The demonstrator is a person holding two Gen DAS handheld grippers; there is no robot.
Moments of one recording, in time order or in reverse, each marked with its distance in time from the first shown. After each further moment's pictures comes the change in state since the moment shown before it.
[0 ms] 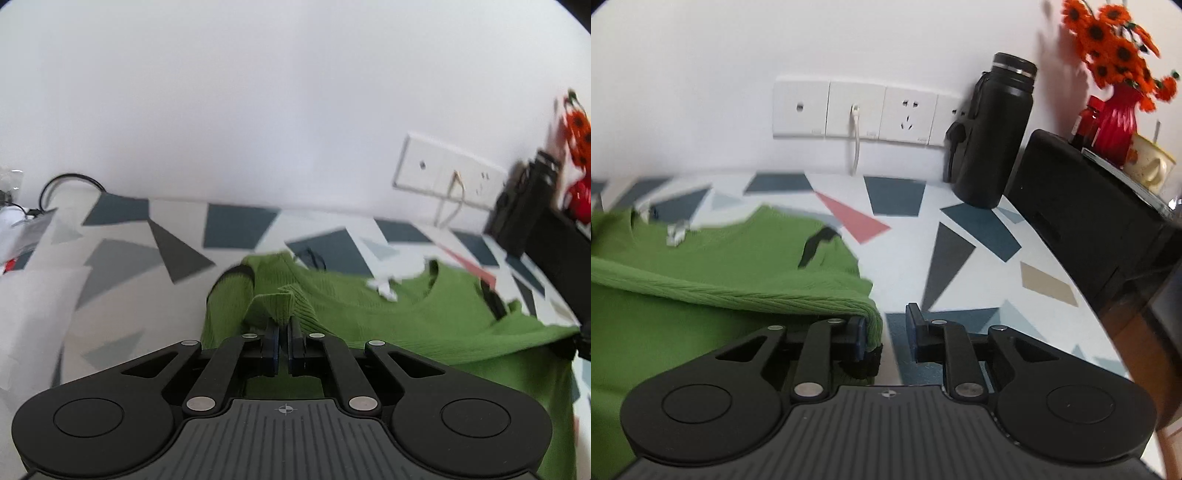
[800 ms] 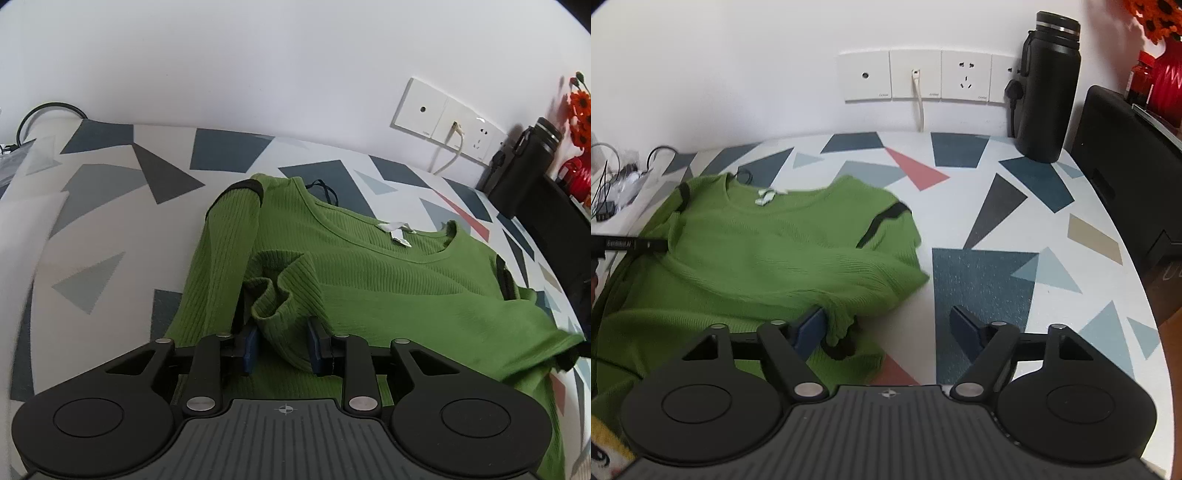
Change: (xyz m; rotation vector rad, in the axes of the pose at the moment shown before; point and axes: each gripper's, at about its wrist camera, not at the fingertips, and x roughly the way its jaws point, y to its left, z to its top) left arm 0.014 0.023 -0.016 -0.043 0.148 -0.064; right arm -0.045 -0.046 -0.010 -0.024 0.138 0.334
